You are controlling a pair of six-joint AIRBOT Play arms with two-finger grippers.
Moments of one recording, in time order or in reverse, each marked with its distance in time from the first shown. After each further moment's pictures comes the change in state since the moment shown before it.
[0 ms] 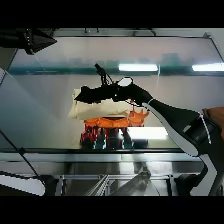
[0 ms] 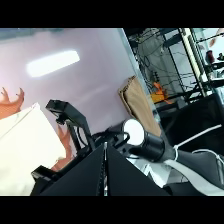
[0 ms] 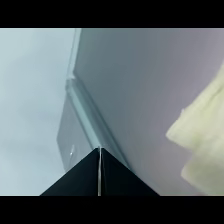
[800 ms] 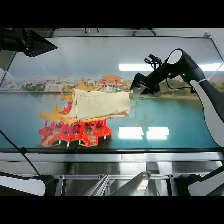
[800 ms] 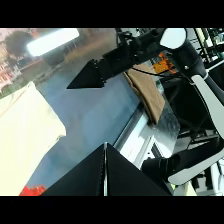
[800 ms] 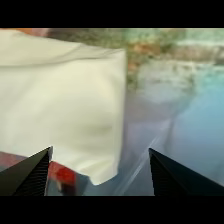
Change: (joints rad) left arm -0.019 0.009 -0.001 0.017 -0.091 0.060; right arm -0.428 0.144 0.018 -0.946 0.340 0.639
